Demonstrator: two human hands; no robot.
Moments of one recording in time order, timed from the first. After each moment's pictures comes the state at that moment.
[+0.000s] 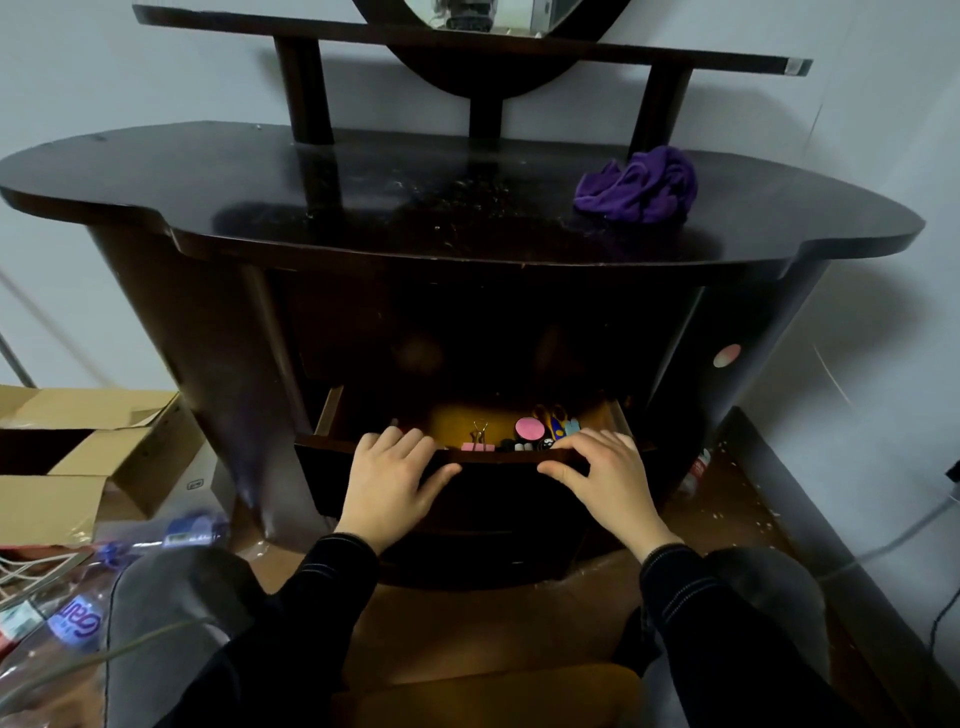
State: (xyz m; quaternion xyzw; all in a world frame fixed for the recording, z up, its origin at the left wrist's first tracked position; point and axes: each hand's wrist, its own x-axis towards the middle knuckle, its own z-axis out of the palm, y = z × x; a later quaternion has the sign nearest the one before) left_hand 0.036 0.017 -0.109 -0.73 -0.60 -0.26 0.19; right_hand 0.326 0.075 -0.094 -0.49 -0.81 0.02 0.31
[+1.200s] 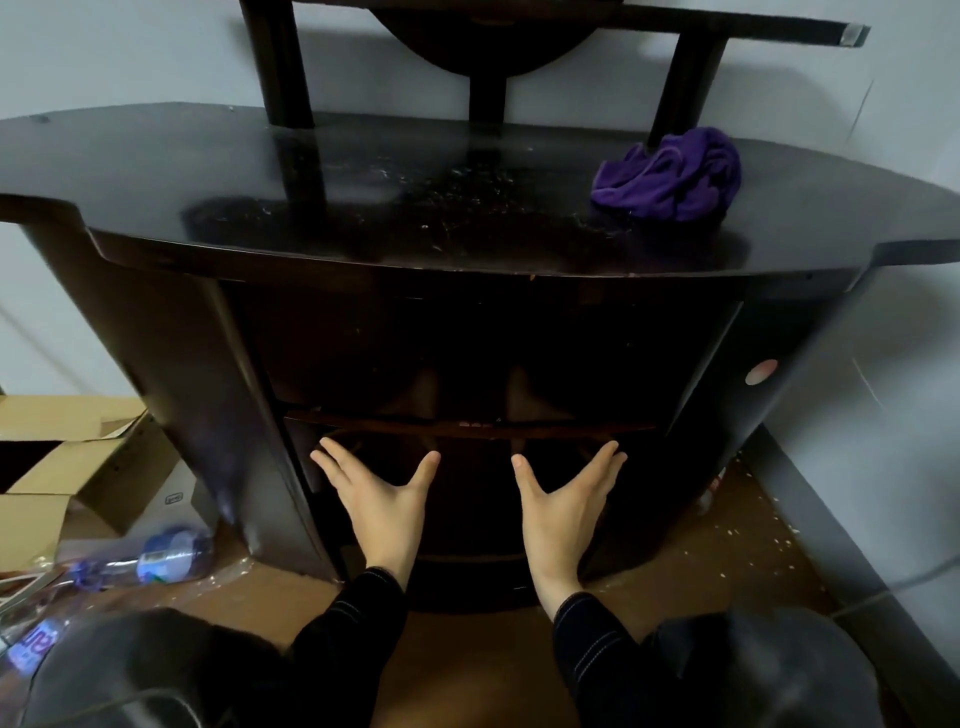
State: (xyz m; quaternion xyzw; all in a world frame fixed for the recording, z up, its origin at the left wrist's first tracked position) left_hand 0.071 0.059 -0.133 -0.33 -0.72 -0.57 -0.22; right_hand 0.233 0.084 -0.134 -0.65 -0.49 0.27 0.51
